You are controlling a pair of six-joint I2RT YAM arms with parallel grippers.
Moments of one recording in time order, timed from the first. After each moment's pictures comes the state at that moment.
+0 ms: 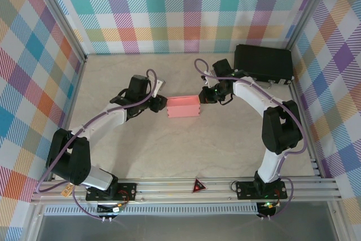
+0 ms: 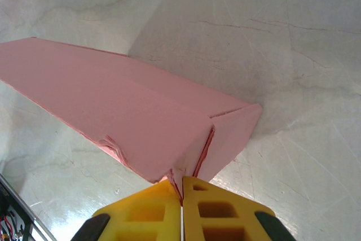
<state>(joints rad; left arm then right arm) -0.42 1.46 1.00 -0.28 0.19 0.02 0.41 1.80 1.43 -0.77 -0.47 0.17</state>
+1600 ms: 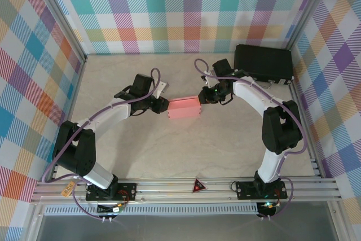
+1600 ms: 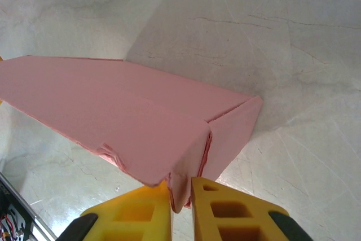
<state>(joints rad) -0.42 1.55 1.07 -0.40 0.28 0.02 0.41 1.80 1.43 -0.78 -0.47 0.17</state>
